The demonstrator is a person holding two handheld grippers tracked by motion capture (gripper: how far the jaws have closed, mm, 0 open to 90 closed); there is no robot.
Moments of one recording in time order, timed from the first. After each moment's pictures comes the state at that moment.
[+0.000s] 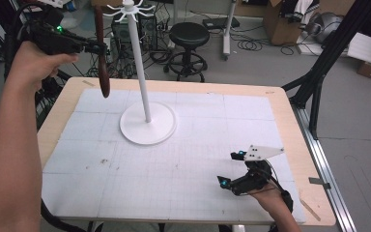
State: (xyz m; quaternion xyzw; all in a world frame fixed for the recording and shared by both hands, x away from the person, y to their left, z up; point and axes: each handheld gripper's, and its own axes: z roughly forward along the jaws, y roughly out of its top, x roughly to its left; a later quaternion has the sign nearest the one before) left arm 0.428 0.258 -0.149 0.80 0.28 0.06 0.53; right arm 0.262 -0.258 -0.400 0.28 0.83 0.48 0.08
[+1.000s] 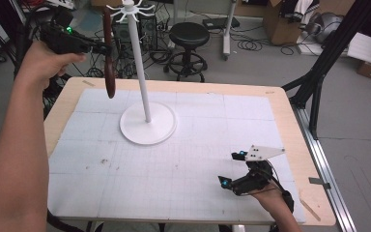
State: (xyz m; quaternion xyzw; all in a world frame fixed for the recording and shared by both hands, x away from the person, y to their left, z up) left arm 0.442 0.247 -0.156 0.81 0.27 0.04 0.52; right arm 0.262 -0.261 -0.400 0.29 0.82 0.48 0.08
